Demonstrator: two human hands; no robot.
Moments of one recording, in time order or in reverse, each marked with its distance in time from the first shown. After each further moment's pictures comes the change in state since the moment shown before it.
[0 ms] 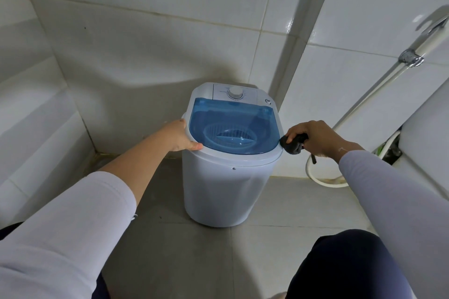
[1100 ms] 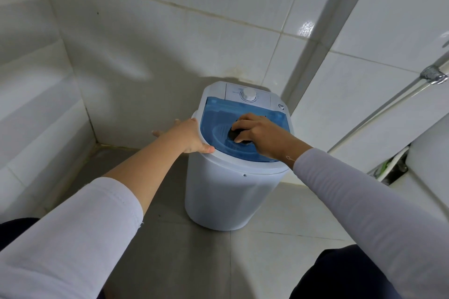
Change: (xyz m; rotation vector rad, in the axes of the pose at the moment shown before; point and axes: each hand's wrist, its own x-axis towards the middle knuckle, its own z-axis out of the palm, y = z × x) left_hand 0.034 -0.022 0.012 0.084 -0.028 -0.007; right_hand 0.051 -0.106 0.043 -0.375 0.008 -0.663
